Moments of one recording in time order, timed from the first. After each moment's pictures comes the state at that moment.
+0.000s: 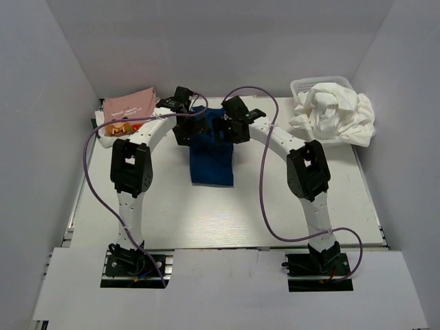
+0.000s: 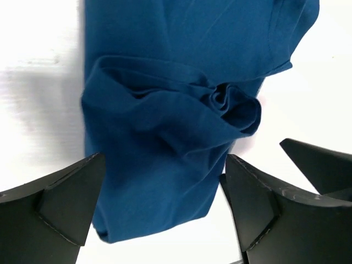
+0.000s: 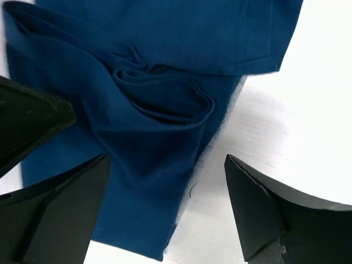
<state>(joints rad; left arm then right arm) -0.33 2.17 1.91 -0.82 0.15 -0.65 0.62 2.19 1.89 -0.65 0.00 0.31</state>
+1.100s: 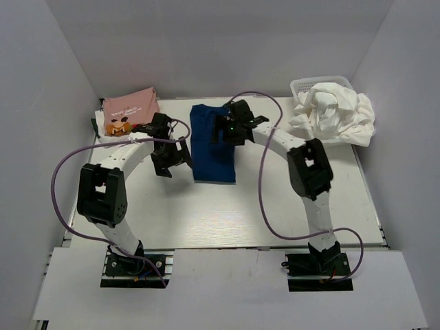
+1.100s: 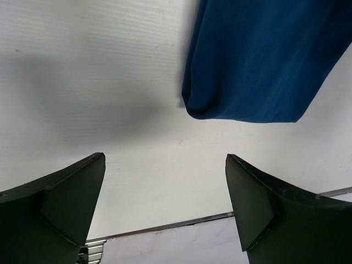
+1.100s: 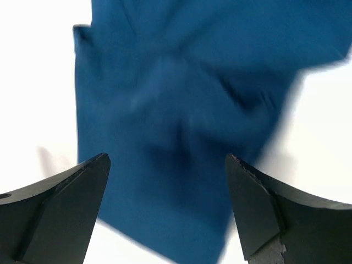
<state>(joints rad) -0.26 1.71 1.30 -0.84 0.20 -0.56 0.58 2.22 1.78 -0.37 -0.19 0.50</state>
